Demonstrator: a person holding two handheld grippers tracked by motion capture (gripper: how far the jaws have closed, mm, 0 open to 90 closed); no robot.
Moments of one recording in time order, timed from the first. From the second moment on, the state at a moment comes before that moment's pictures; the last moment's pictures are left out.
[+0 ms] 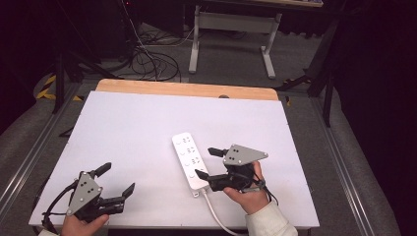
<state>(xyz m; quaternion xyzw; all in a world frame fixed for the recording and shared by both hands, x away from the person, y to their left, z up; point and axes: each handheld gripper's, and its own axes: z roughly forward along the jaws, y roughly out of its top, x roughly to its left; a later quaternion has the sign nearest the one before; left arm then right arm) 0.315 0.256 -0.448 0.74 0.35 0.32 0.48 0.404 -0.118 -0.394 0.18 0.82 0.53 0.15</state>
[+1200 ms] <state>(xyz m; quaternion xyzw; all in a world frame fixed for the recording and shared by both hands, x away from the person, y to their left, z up) 0.315 0.255 -0.449 0.74 0.35 0.32 0.48 0.428 -0.080 -0.402 0.20 0.88 0.41 0.08</state>
